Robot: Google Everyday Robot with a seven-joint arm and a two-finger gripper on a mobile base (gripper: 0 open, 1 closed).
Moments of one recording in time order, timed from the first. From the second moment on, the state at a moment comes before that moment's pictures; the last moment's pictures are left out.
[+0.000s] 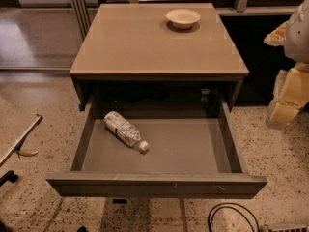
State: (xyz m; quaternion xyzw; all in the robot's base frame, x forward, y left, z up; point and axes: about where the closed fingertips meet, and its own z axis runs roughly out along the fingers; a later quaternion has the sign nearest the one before) arm 0.438 -0.217 0.976 -0.60 0.78 -0.03 0.16
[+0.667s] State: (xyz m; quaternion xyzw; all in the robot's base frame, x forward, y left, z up) arm 0.438 -0.208 0.971 -0.61 0.77 -0.03 0.17
